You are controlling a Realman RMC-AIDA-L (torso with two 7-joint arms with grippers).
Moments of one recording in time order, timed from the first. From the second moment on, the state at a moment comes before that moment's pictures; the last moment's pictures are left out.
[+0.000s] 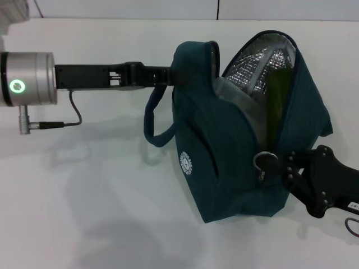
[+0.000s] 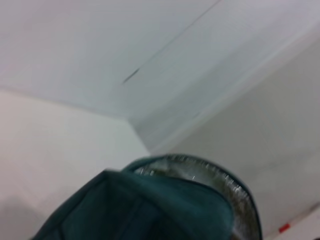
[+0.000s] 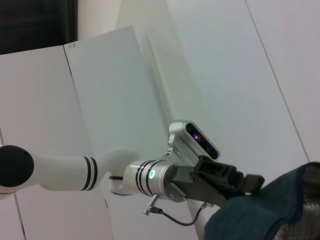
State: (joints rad) left arm -0.59 -2.06 0.75 0.78 1.86 1.71 -2.20; right arm 0.37 2.02 -1.44 -0.31 -1.05 -1.72 0.93
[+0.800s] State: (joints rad) left arm -0.39 -2.07 0.75 0.74 1.64 1.80 -1.85; right arm 0.40 2.02 -1.44 -0.32 -0.92 -1.72 0.80
